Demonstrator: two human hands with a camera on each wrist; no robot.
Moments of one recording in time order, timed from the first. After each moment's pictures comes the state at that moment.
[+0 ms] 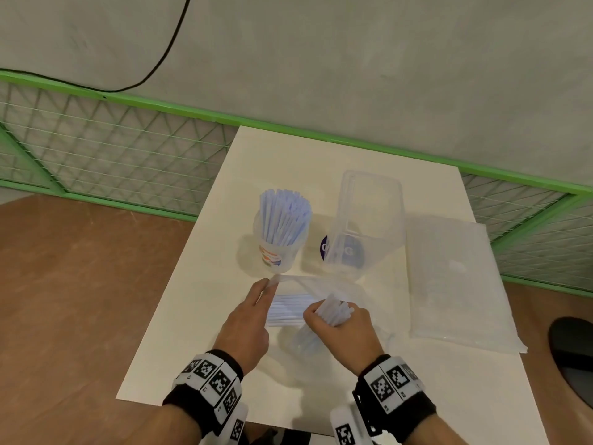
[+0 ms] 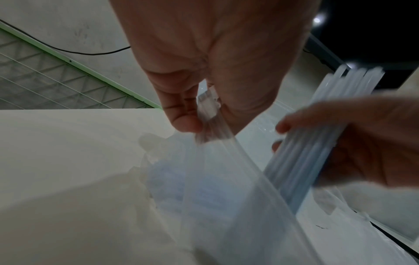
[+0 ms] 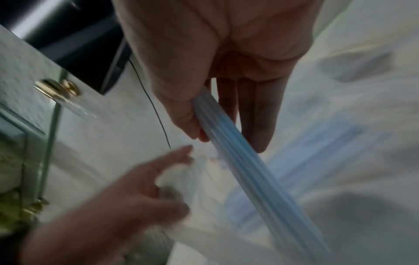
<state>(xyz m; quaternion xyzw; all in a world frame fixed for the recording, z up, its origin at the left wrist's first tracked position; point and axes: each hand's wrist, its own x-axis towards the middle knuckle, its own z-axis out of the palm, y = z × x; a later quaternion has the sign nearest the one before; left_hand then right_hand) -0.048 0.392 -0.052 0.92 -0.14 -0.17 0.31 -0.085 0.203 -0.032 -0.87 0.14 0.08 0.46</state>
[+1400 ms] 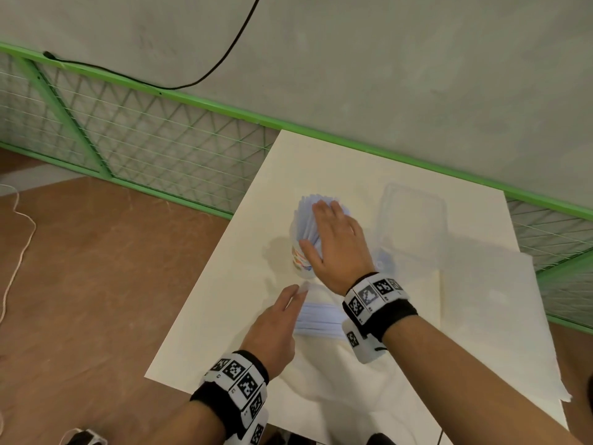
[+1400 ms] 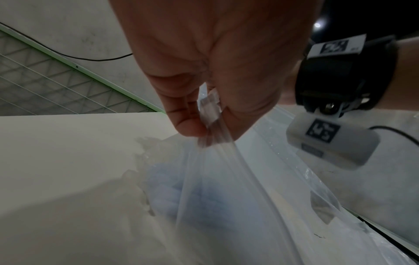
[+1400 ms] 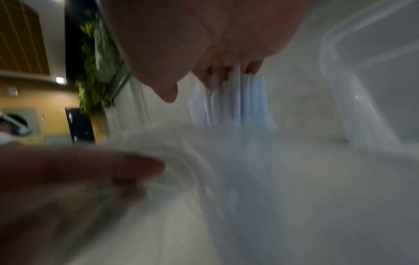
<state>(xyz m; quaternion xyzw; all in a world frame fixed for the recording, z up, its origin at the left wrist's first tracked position) -0.056 0.396 -0.040 0.93 -0.14 -0.18 0.29 0.042 0.238 0.000 -0.98 -0.13 -0.06 0.11</state>
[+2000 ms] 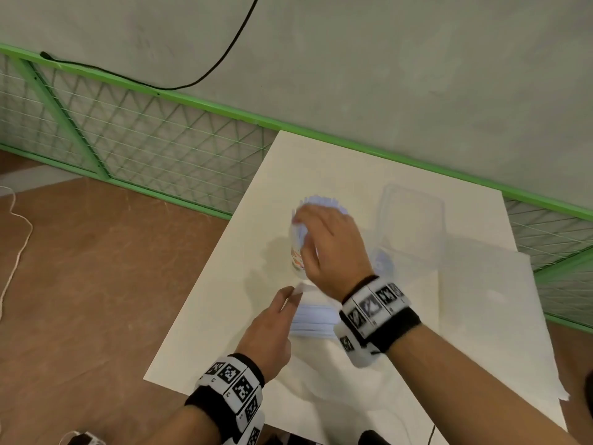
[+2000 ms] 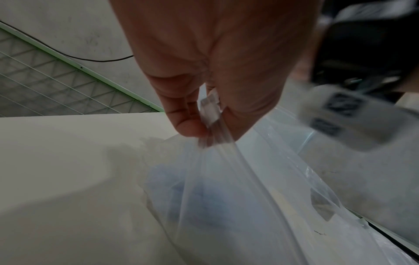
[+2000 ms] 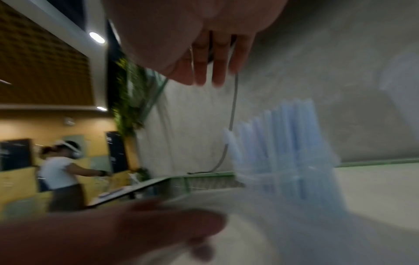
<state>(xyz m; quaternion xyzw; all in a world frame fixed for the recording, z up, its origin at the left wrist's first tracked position) -0.056 0.400 -0.039 0.94 -0.13 -0.19 0.26 0.026 0.257 0.033 -0.92 -0.24 -0.22 0.24</state>
